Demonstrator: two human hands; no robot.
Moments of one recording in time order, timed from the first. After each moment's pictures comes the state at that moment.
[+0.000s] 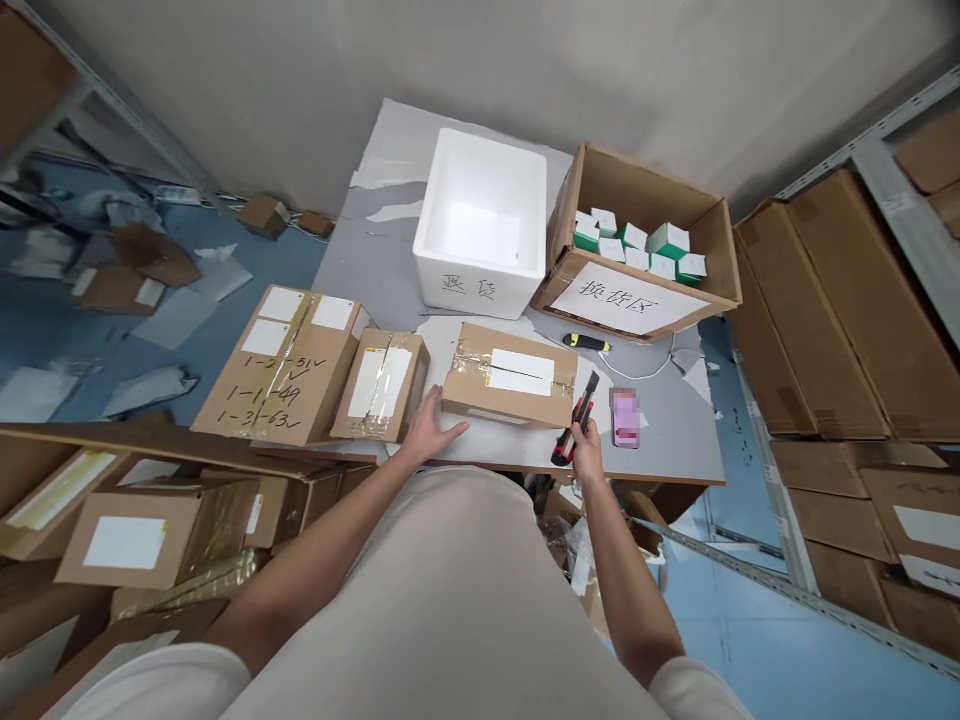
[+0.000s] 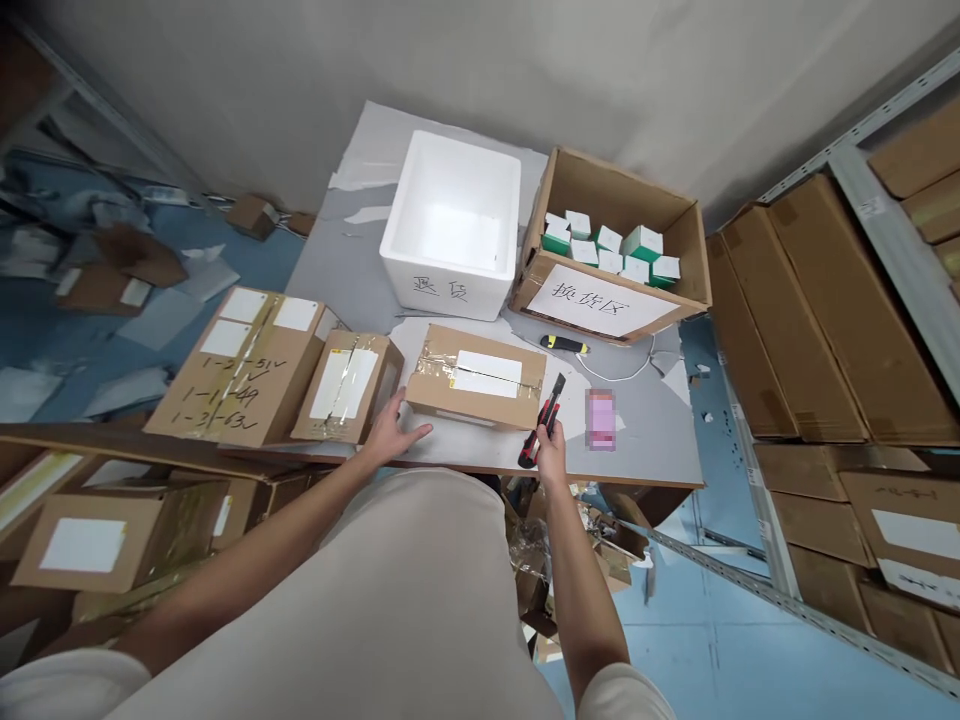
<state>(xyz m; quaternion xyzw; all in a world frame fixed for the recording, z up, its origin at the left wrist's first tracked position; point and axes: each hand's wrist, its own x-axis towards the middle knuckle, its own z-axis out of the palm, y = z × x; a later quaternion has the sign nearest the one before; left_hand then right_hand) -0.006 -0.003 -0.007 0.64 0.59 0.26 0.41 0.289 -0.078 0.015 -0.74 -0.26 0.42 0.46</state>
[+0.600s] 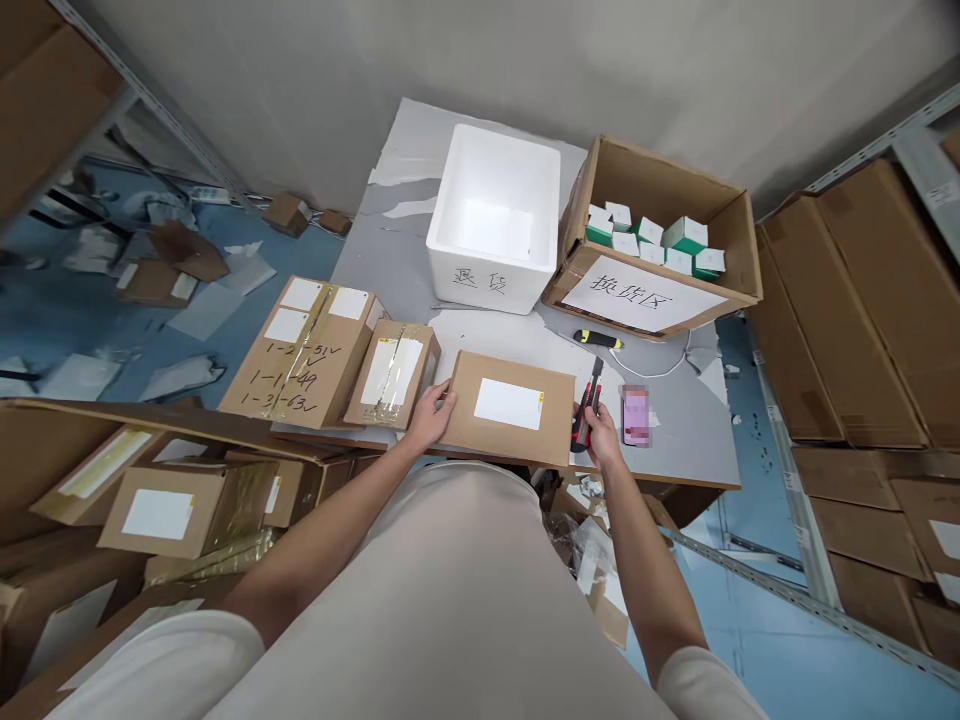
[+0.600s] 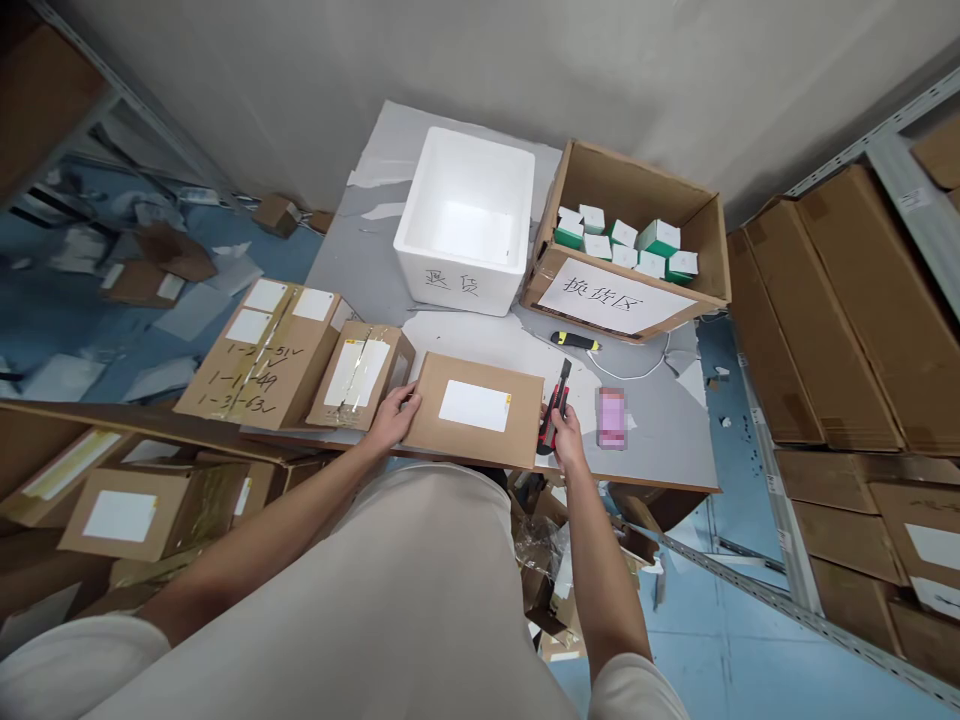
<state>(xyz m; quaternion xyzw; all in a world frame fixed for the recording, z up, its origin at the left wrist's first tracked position) -0.013 0.001 -0.019 0.57 0.61 0.32 0.45 0.315 -0.060 0.009 -0.63 -0.18 0.53 0.54</state>
